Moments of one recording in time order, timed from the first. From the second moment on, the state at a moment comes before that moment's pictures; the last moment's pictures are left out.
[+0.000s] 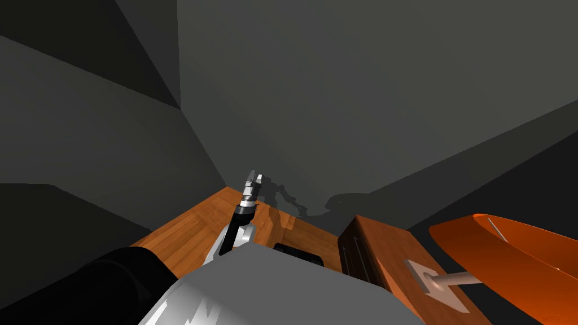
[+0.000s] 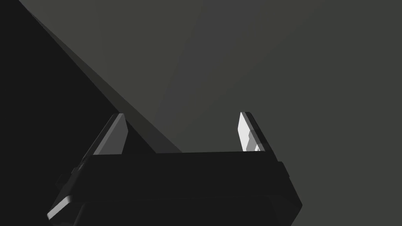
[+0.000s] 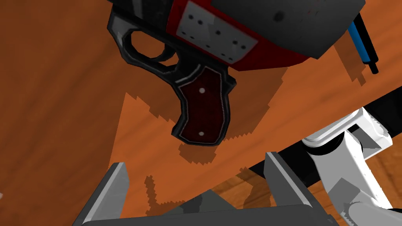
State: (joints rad) left arm 0.53 0.03 -0.01 -2.26 -0.07 -0.46 -0.01; right arm 0.33 -0.83 0.14 -0.47 1.25 -0.75 0.63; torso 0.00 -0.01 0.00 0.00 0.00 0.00
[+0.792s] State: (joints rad) left arm 0.53 0.03 -0.01 -2.26 -0.07 -0.46 -0.01; right arm 0.32 -0.85 0.14 -0.35 1.28 -0.76 0.68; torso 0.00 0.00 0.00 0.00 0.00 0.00
